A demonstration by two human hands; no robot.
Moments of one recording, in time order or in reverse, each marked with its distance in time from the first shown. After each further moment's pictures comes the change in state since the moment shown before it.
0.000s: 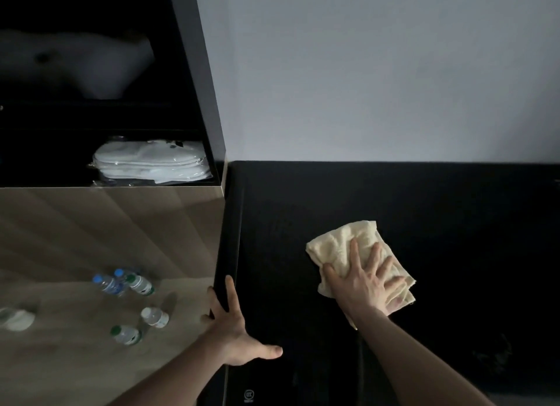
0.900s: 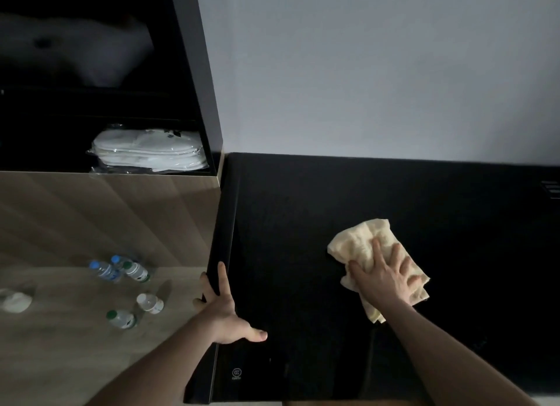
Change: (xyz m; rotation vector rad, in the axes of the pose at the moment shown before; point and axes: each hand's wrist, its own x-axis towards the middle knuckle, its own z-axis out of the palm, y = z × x) left_hand -0.009 0.002 -0.004 -0.061 0.010 0.003; right_hand 0.012 0.052 -0.049 -0.080 -0.020 0.002
